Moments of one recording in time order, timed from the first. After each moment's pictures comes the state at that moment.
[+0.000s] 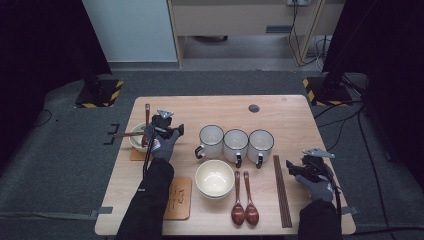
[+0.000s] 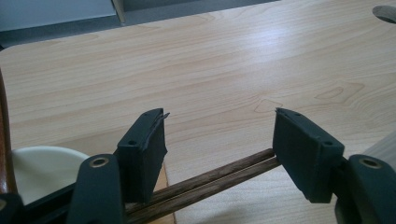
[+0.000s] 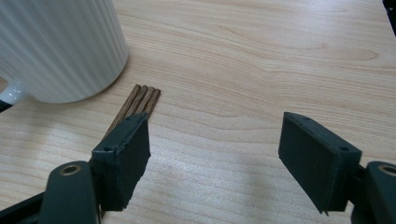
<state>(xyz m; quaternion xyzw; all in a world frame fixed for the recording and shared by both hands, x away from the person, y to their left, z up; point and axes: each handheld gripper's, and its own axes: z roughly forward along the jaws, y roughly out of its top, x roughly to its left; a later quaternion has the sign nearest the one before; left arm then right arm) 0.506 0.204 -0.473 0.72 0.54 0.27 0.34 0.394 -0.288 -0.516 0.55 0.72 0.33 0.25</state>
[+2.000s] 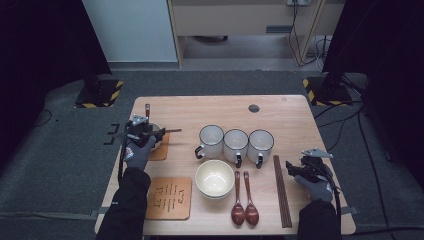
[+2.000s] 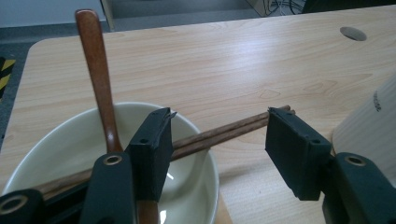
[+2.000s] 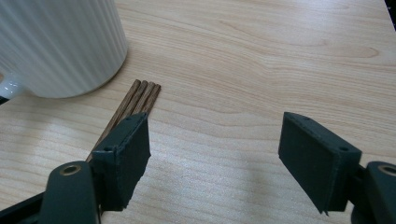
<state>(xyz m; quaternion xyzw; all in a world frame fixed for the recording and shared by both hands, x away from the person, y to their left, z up) 0.469 0.265 -0.453 0.71 0.53 0.24 0.40 0.394 -0.286 -0.517 0.55 0.73 0.32 0.25</state>
